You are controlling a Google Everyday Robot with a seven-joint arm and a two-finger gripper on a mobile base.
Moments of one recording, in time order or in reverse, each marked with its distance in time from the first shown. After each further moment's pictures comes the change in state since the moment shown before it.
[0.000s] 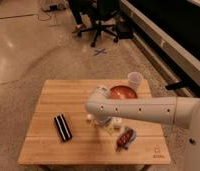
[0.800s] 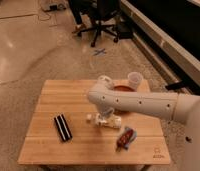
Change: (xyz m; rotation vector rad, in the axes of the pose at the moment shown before) arm 0.036 -0.022 -0.008 0.007 0.039 0.088
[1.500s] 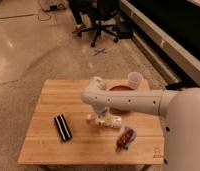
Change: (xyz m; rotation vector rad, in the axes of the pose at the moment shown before) arm -0.008 -0.020 0.024 -0.039 0.059 0.043
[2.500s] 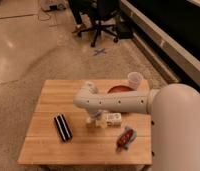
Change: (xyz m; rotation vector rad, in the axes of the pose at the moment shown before) arm -0.028 0.001 0.020 -0.049 0.024 0.019
